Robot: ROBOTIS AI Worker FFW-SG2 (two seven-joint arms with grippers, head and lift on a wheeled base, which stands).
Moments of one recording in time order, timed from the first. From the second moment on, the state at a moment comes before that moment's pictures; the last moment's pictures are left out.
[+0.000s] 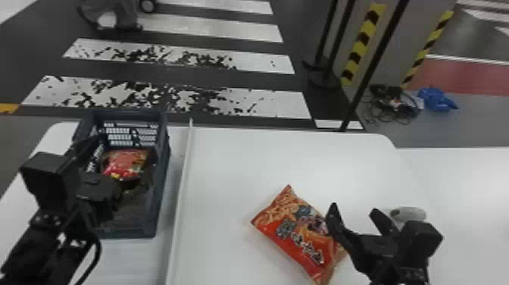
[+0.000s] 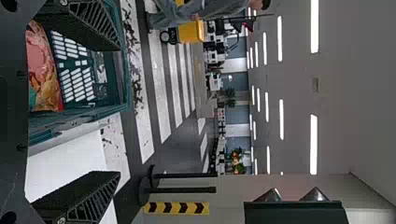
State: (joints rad) left arm 0.31 0.17 -0.09 -2.04 0.05 0.19 -0.06; right arm 0.48 0.00 -0.19 -1.90 -0.18 0.14 0.09
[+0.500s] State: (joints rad) left arm 0.36 0.18 -0.04 -2.04 0.10 0.12 -0.05; right arm 0.42 0.00 -0.29 -1.90 -0.31 0.52 0.15
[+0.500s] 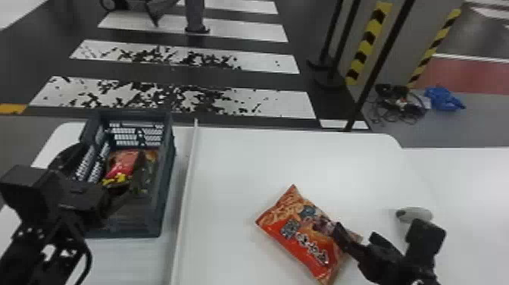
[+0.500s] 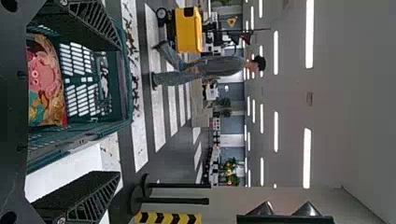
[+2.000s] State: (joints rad) left arm 0.37 0.18 -0.05 -2.02 0.11 0.13 -0.06; right arm 0.24 0.00 -0.53 -1.77 -0.50 1.01 0.41
